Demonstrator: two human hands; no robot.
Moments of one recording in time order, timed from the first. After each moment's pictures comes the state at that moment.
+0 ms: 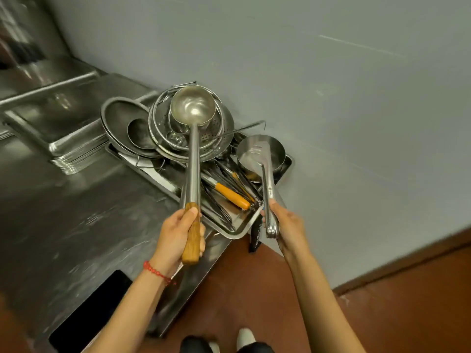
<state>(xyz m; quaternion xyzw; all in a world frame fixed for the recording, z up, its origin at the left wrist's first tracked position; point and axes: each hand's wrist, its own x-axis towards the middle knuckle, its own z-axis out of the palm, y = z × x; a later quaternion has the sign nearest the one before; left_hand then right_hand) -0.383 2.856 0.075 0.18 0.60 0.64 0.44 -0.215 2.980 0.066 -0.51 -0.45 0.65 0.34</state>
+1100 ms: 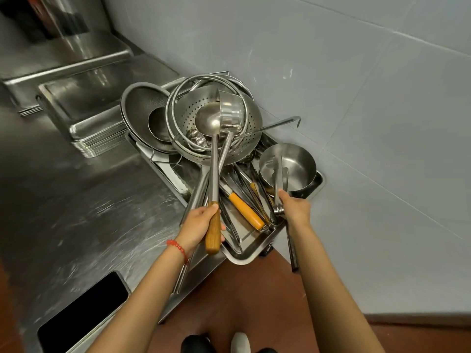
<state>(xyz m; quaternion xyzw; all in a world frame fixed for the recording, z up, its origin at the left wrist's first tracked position) -0.417 2.947 0.041 0.13 0.67 0.55 0.48 -0.288 3.108 0.038 -0.62 -0.50 0.56 0.22</state>
